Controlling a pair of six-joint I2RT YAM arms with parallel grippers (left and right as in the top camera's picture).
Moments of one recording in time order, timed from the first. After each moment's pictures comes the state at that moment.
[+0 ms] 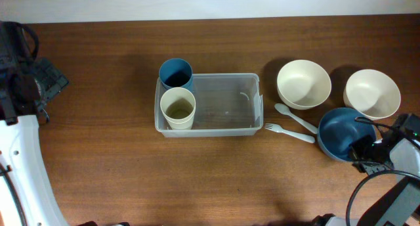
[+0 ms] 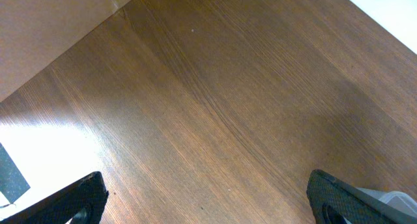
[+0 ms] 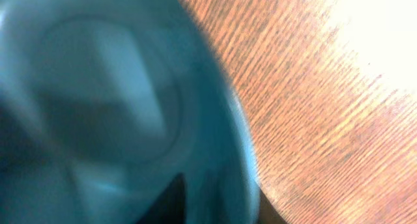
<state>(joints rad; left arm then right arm) 0.25 1.52 1.98 -1.48 -0.37 -0.49 -0.69 1.53 0.85 -0.80 -0.15 0.43</state>
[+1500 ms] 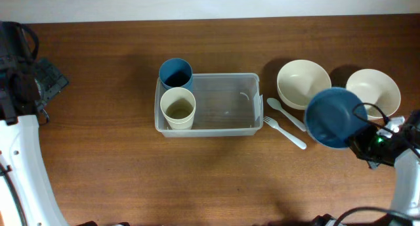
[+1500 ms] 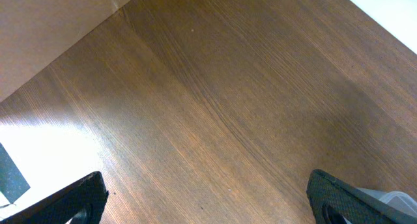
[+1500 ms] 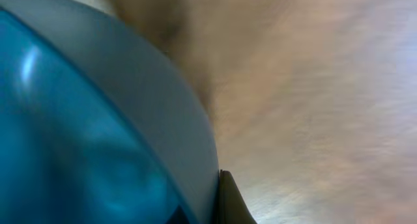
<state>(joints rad) 0.25 1.52 1.98 -1.48 -0.37 -0.49 -0.69 1.33 0.91 -0.89 -0.47 0.32</state>
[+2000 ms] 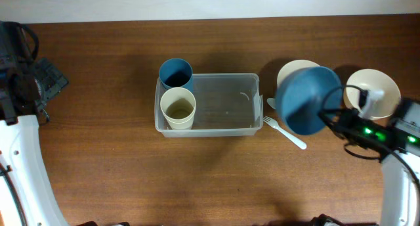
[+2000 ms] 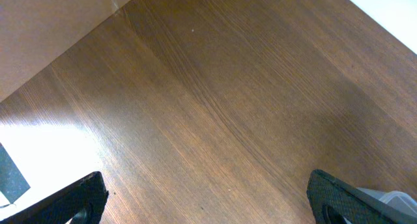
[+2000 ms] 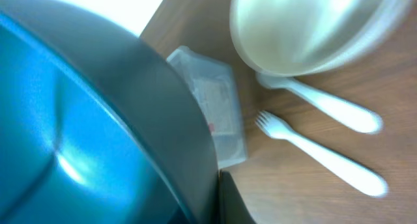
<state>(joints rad) 0.25 1.52 1.98 -1.48 -0.37 -0.50 -0.51 1.23 0.91 -0.76 -0.94 0.18</state>
